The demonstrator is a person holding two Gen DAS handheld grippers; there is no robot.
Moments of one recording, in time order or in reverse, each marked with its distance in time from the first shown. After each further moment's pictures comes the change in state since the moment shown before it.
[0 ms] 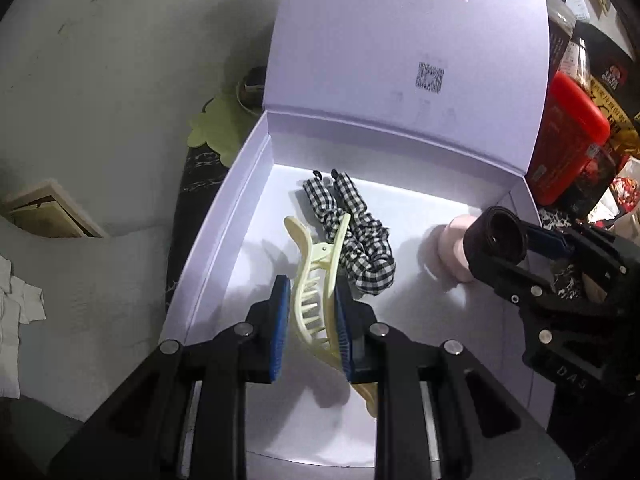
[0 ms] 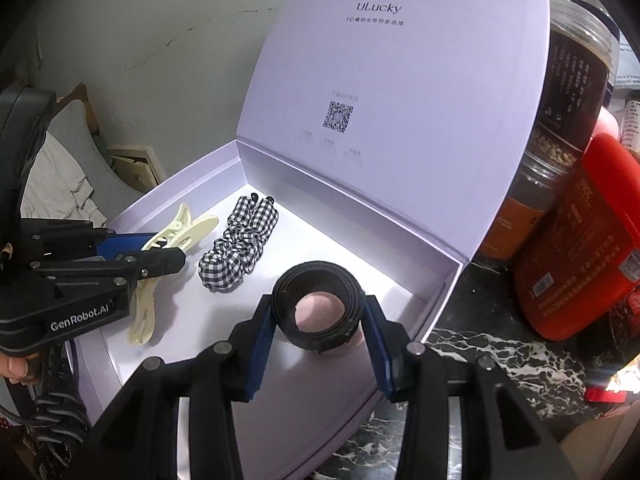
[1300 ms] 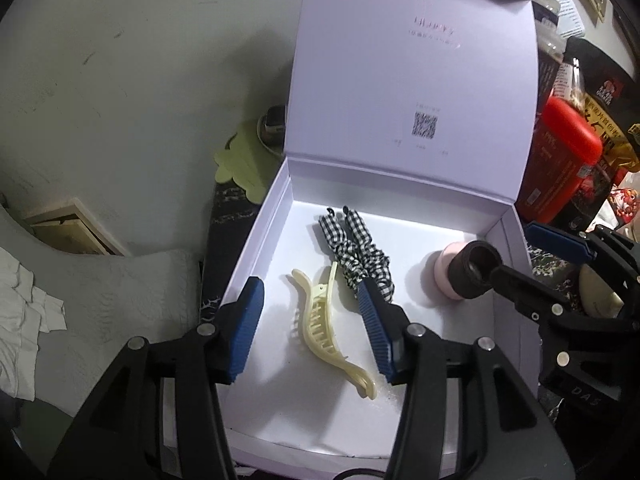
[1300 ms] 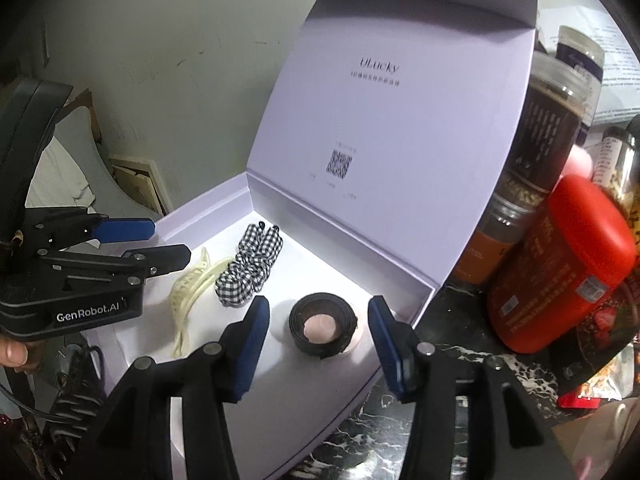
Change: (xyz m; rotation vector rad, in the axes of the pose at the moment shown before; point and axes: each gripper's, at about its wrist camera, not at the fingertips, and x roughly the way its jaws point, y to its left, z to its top) left arm -0.048 -0.009 0.009 0.006 -0.099 0.061; right arm -0.043 0.013 0.006 -0.039 -0.090 -0.039
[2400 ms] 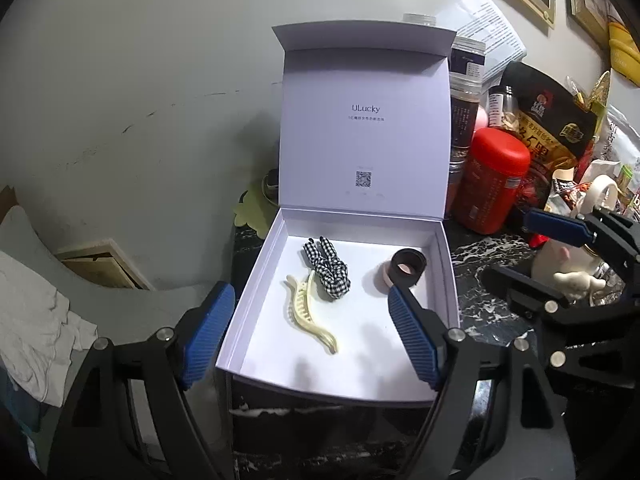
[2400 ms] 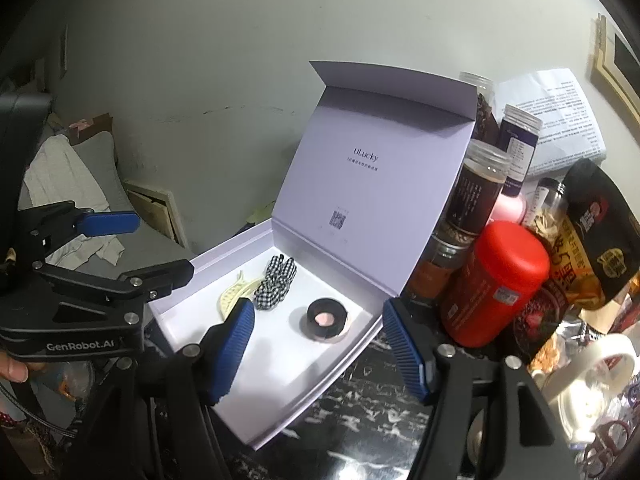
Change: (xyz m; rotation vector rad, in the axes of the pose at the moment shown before) left arm -0.118 -0.019 -0.018 0.065 -0.173 0.042; right arm -0.116 0.018 -0.010 -0.021 -0.116 -0.036
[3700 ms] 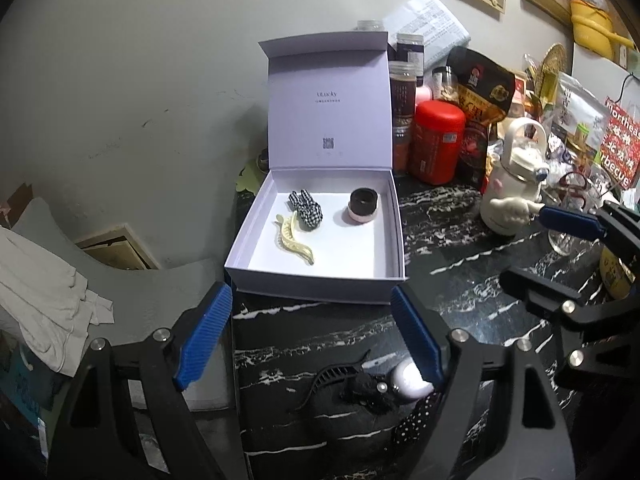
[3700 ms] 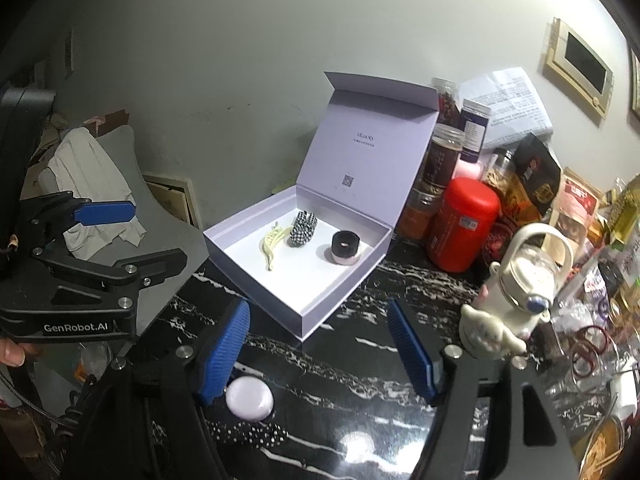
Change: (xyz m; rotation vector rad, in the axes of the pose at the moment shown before) left arm -0.110 -0.024 -0.080 0.064 0.007 -0.013; right arm -0.128 0.042 -0.076 0.033 0.009 -0.028
